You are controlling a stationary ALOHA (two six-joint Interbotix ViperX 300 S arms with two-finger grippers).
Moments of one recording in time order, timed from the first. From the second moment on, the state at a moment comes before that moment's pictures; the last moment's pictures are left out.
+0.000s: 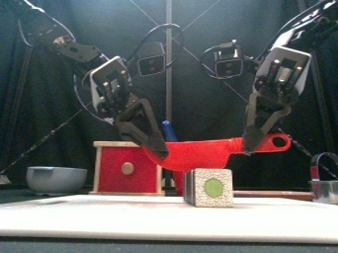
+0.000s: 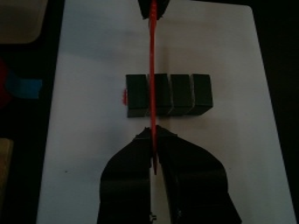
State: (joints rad) left arm -0.11 0.08 0.67 -0.15 -0.02 0.00; right arm 0.11 -0.16 0.79 -0.35 0.35 0.71
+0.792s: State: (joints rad) left arm -0.11 0.13 0.67 -0.15 -0.03 0.00; right arm 0.10 -0.12 0.80 -0.36 0.35 0.71
